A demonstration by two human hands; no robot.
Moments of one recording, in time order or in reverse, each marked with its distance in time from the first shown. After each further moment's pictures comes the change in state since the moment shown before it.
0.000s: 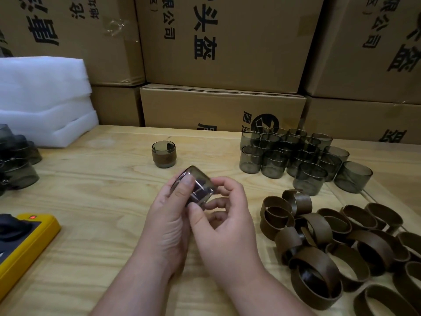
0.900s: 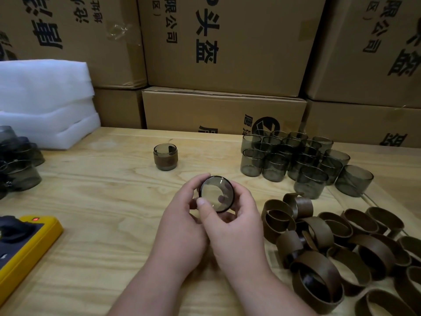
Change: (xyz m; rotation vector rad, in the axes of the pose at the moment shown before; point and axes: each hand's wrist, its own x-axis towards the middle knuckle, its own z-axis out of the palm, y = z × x) left_hand 0.000 -0.014 -0.007 0.872 -0.040 0.366; right_hand 0.007 0.005 -0.006 -0.003 0.130 0.172
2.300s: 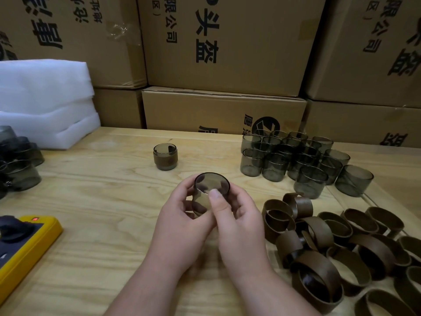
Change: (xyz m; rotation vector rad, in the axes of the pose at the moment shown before) left_hand 0.003 -0.004 -0.001 -0.058 0.024 -0.043; right_hand 0.004 -0.001 -0.003 0.158 -0.058 -0.006
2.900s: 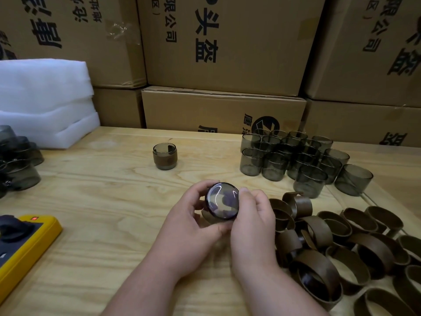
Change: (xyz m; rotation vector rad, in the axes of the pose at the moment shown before) left_hand -0.005 0.008 0.000 0.036 -0.220 0.011; right_hand 0.011 0.005 -0.009 0.092 0.214 0.117
